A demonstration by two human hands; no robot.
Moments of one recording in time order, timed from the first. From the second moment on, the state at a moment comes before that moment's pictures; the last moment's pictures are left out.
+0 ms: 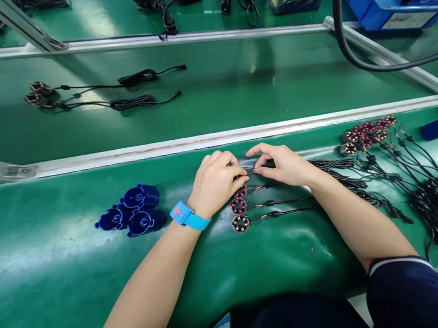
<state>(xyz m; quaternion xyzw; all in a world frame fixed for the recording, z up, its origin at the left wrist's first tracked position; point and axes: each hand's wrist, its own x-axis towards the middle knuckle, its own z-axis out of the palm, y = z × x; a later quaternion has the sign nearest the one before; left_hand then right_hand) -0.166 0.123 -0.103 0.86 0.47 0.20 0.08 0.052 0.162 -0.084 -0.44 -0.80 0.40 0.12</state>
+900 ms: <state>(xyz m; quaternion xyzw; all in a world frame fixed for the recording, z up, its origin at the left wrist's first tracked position) -0.167 0.133 -0.107 0.79 0.50 0.25 0.25 0.054 0.158 -0.075 -0.43 -0.82 0.35 0.10</state>
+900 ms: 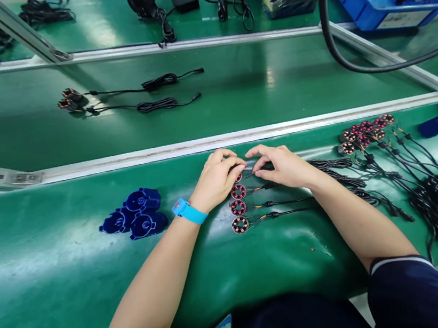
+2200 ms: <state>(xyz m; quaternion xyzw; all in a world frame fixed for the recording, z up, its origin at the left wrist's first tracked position) -0.184 0.118 -0.083 0.87 0.45 0.10 0.18 0.243 0.092 -0.086 -0.59 -0.79 0.05 0.11</state>
